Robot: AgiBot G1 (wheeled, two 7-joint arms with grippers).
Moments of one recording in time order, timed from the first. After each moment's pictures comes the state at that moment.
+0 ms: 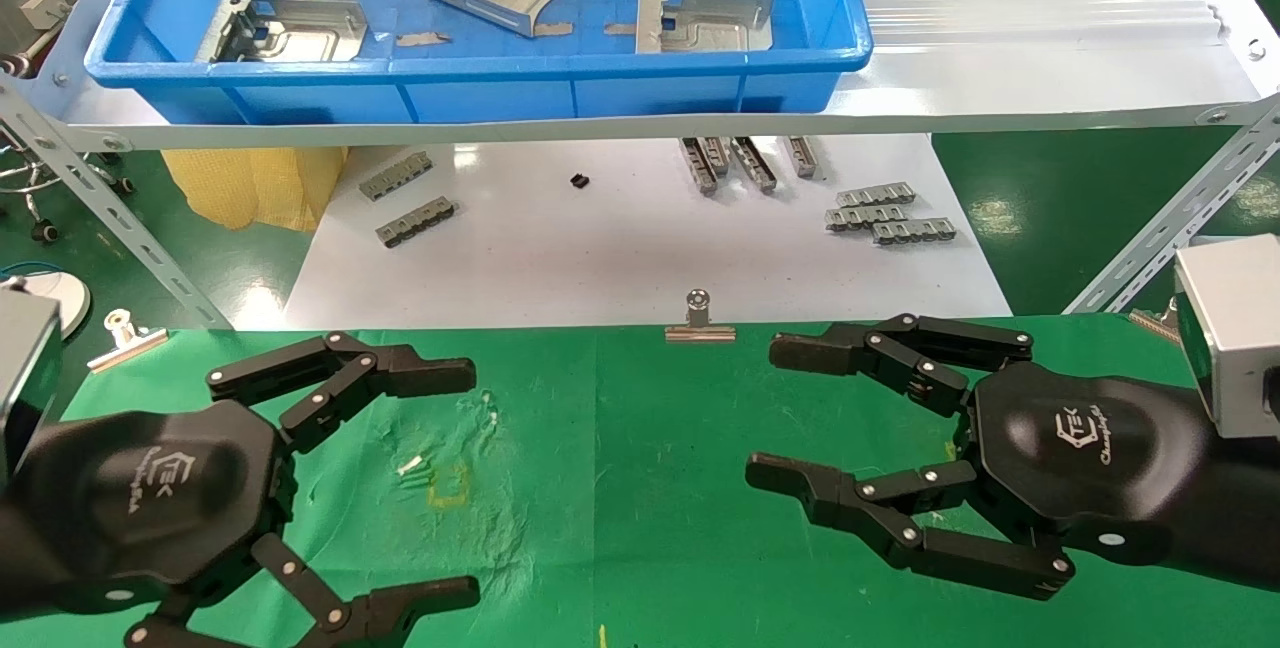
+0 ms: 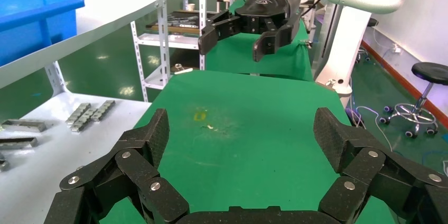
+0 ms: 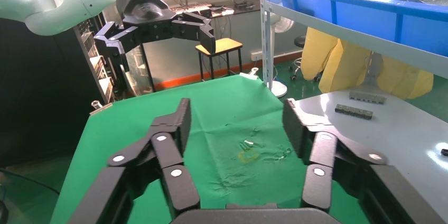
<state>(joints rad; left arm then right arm) -1.08 0.61 0.28 -1.28 0.73 1.50 -0.19 1.07 -0.55 -0.38 1.21 -0.62 -1.41 0.11</state>
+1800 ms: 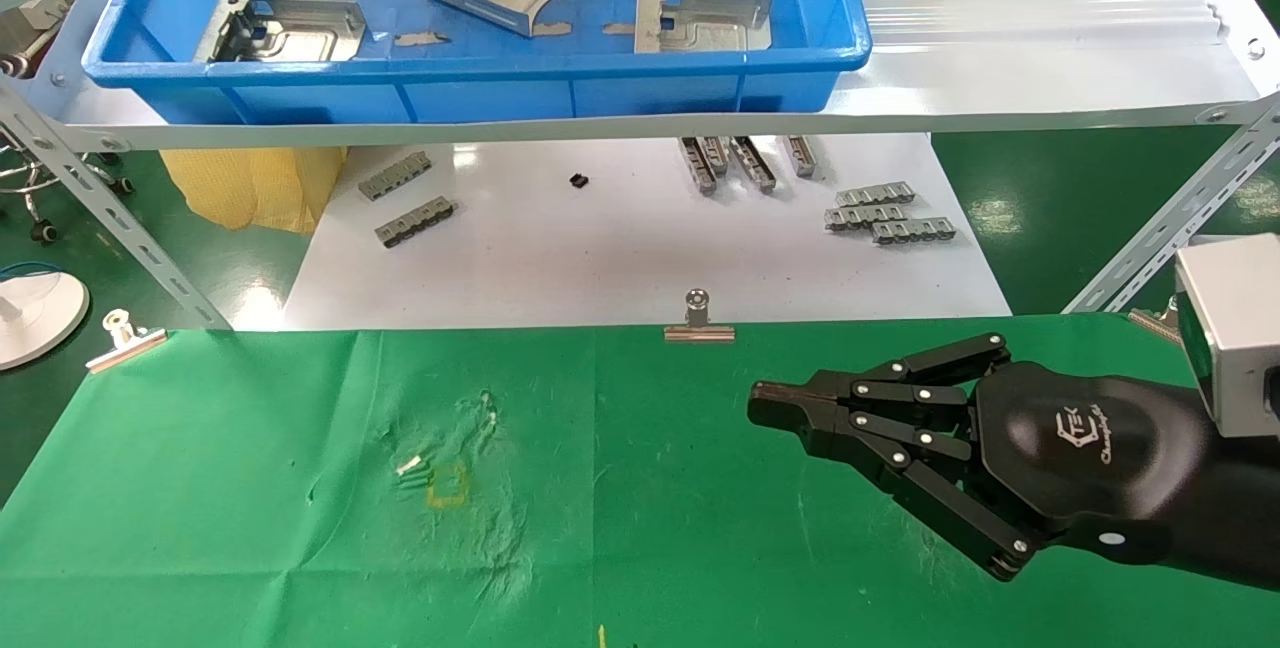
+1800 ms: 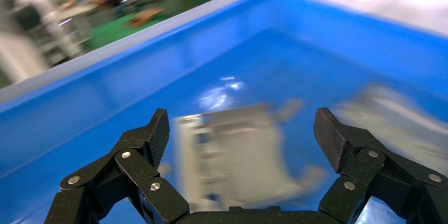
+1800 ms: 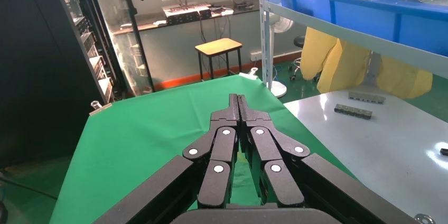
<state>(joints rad) -1.96 1.16 0.50 -0.31 1.31 0.98 -0.12 1.07 -0.55 -0.38 1.21 -0.62 -1.41 0.11</state>
